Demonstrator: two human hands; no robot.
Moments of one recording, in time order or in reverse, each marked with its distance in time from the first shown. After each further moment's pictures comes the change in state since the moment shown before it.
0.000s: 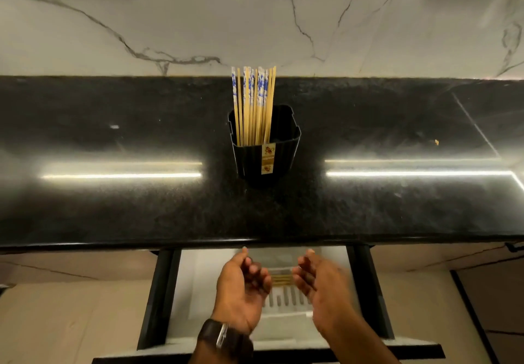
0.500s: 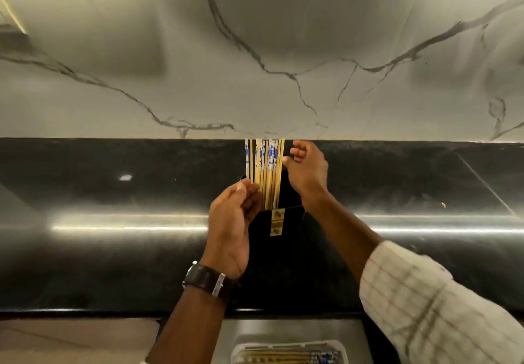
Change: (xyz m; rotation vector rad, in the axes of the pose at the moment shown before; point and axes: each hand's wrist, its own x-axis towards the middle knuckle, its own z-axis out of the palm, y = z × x) left_hand -0.072 0.143 0.131 0.243 -0.342 0.729; right_hand -0.006 -0.221 0.187 -0.491 -0.147 -1.012
